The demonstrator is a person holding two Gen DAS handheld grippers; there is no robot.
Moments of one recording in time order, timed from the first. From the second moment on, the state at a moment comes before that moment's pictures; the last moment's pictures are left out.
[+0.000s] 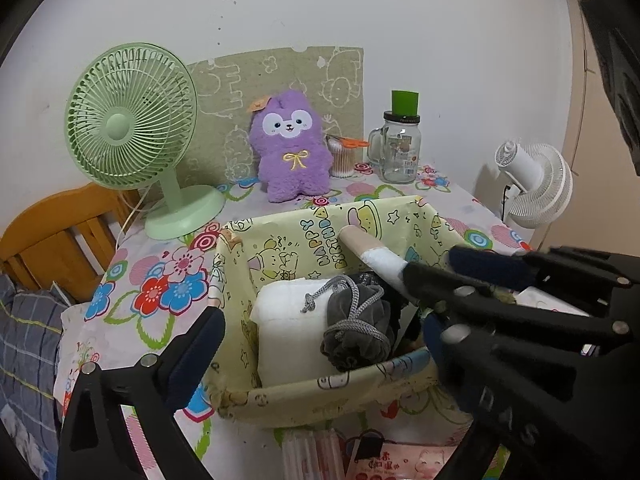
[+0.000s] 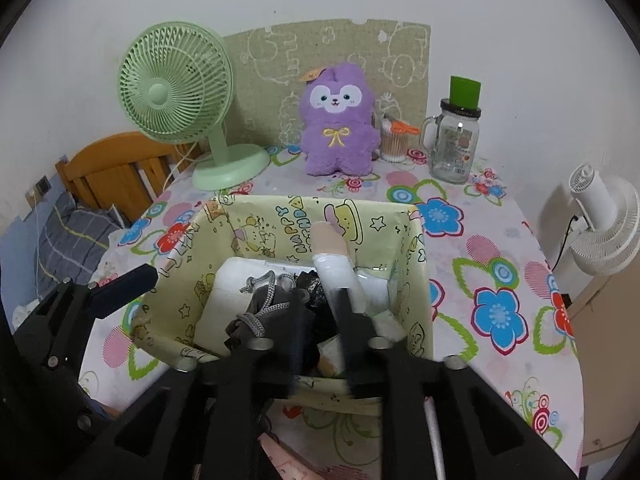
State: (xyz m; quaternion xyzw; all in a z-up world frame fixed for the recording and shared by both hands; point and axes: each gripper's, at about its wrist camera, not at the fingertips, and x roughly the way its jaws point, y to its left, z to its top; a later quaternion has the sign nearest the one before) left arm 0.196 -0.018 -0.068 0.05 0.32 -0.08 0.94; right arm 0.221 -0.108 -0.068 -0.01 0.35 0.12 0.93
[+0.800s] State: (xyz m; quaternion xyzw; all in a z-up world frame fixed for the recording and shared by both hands) left arm 0.117 -0.024 -0.041 0.03 0.29 -0.08 0.95; right arm 0.128 -0.116 -0.034 -0.03 0.28 0.13 0.95
